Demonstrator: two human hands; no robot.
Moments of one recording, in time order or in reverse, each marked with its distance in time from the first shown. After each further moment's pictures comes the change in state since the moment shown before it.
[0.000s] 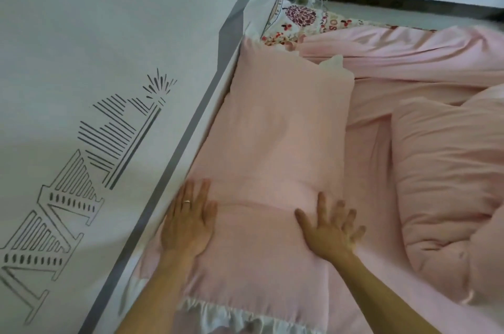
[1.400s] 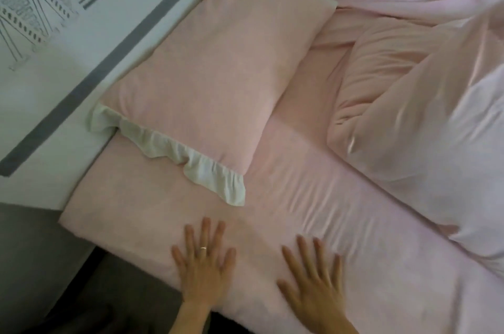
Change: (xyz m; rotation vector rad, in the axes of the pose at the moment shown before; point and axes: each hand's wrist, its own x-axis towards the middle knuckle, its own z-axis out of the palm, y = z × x) left_hand -0.393 0.180 0.203 0.028 -0.134 -0.220; right_hand -0.181 0.368 0.160 -0.387 0.020 -0.605
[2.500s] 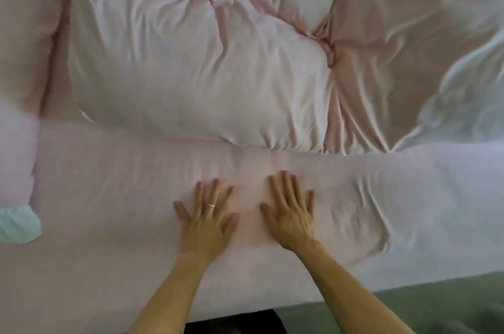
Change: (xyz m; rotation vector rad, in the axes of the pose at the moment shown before) left_hand -0.071 0.338 0.042 0.196 -0.048 0.792; right_hand -0.122 0.273 0.010 0.412 0.181 0.525
